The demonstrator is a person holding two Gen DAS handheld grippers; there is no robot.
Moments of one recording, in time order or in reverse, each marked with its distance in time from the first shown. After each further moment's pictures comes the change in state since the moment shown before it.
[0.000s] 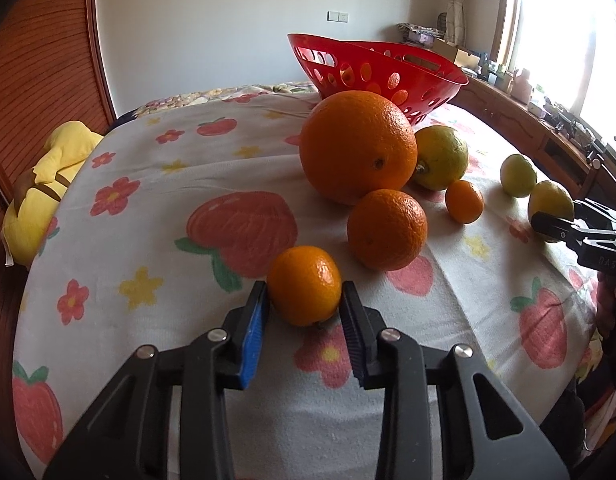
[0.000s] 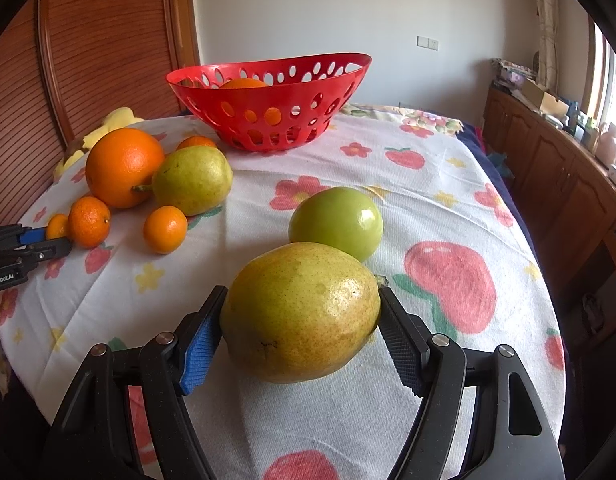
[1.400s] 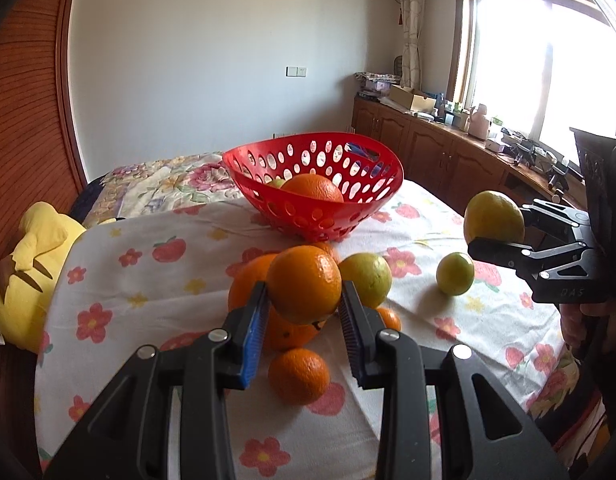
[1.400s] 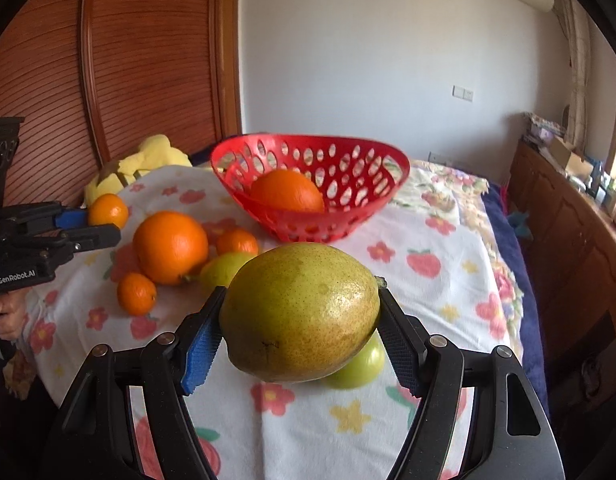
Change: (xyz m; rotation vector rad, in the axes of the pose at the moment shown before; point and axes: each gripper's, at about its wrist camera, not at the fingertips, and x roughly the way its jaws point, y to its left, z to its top) left arm -0.046 -0.038 0.084 0.074 -0.197 -0.116; right arm -0.035 0.015 0.076 -0.139 -0.125 0.077
